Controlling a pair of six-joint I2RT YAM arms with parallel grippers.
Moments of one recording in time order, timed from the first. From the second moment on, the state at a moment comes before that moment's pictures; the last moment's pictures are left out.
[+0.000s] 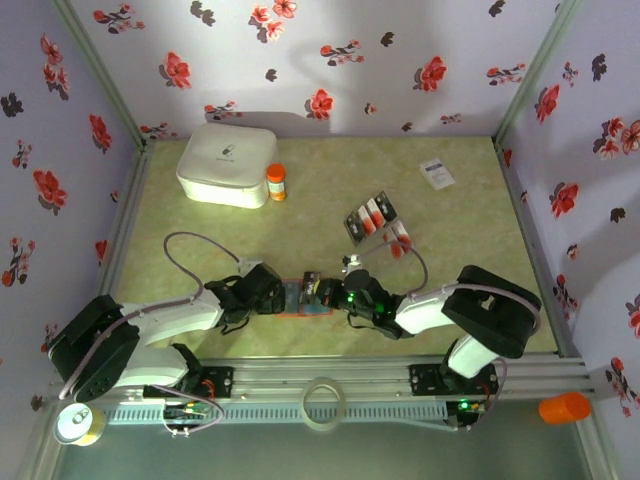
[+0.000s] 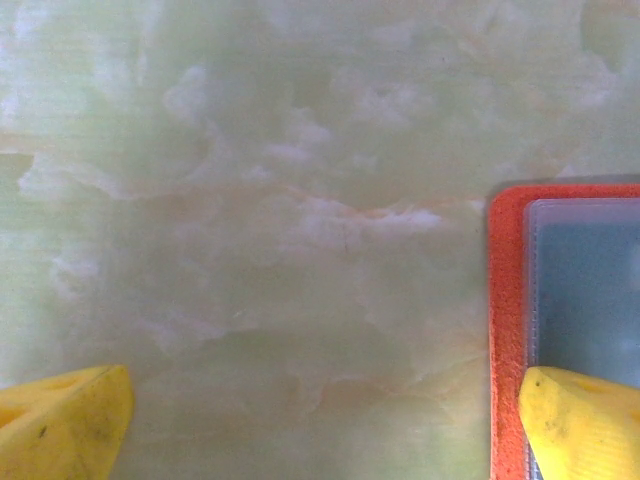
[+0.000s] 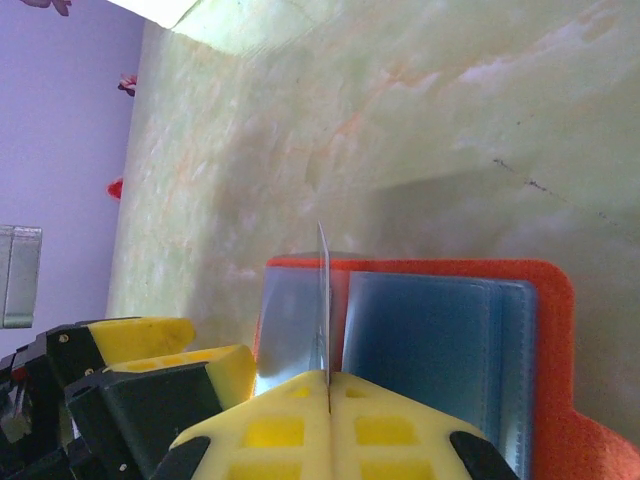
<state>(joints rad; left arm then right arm) -0.88 1.27 0.49 -0.37 -0.34 -0.77 1.01 1.59 0.39 0.70 0.02 1.12</state>
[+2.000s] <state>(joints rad) -0.89 1.30 0.50 -0.35 -0.33 -0.76 1.01 1.65 0.37 0.78 -0.06 1.21</state>
